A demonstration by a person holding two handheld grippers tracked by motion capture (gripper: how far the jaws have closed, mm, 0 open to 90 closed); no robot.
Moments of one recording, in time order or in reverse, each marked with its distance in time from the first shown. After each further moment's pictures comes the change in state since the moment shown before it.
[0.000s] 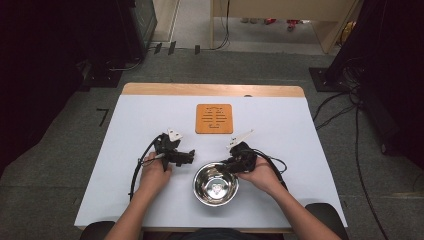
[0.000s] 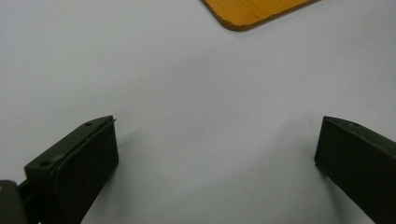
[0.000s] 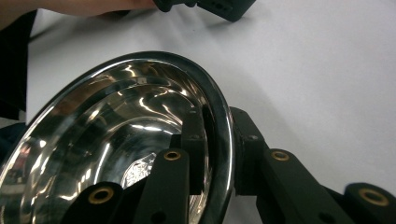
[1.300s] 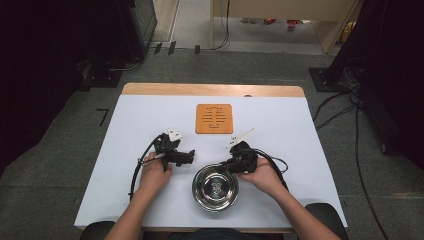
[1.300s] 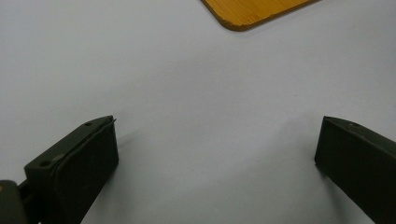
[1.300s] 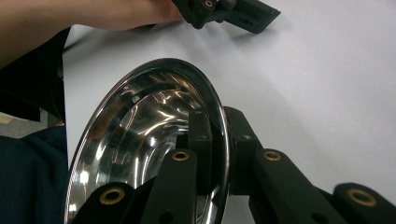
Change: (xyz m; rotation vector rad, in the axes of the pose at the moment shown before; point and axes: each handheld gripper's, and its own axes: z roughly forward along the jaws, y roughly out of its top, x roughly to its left) left arm 0.000 0.000 0.000 0.002 0.000 0.002; right arm 0.015 0.008 -0.013 0.000 0.031 0.018
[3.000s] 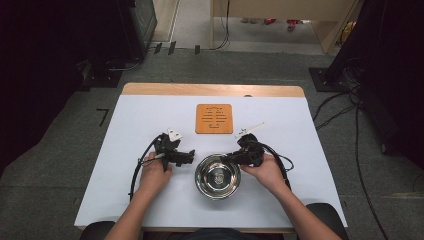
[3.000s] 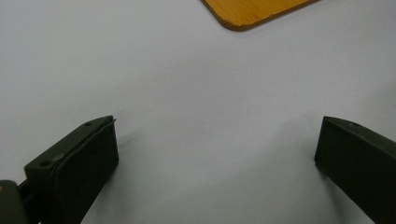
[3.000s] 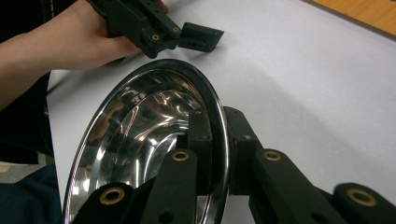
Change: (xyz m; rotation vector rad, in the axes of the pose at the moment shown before) left arm 0.000 0.000 0.000 -0.001 0.000 -0.001; right arm -0.018 0.000 -0.016 -0.087 -0.065 0.156
